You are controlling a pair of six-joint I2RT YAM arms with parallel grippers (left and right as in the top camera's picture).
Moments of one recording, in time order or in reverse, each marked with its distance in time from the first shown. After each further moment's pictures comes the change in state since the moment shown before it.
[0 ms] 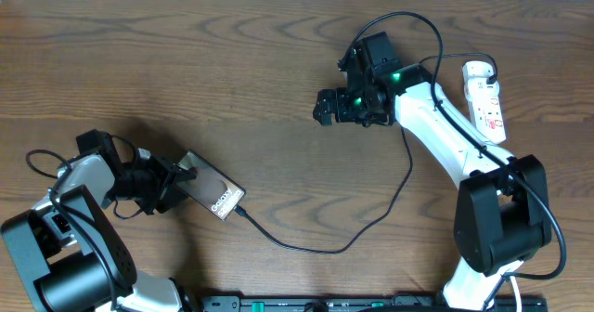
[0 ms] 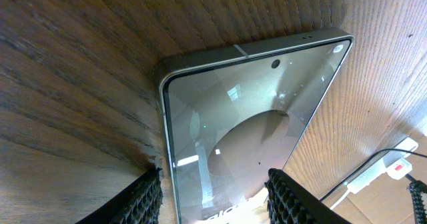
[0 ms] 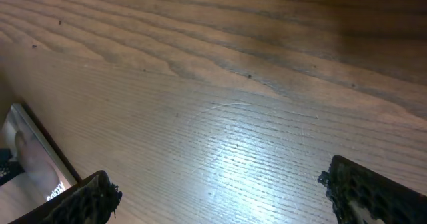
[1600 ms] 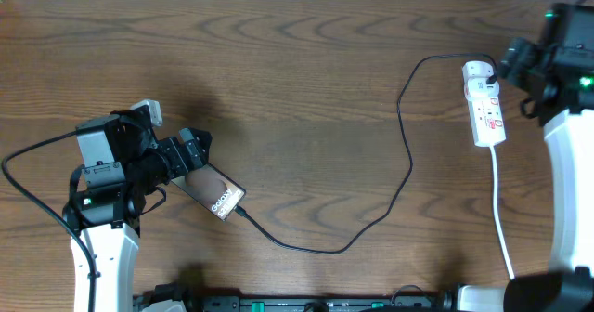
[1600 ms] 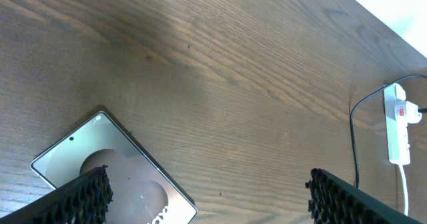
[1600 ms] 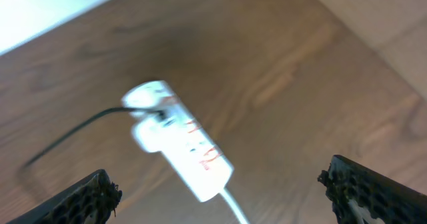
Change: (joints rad) left arm -0.273 -0.680 0.006 0.081 -0.116 0.136; right arm -0.563 -0.353 0.091 -0.141 0.686 0.004
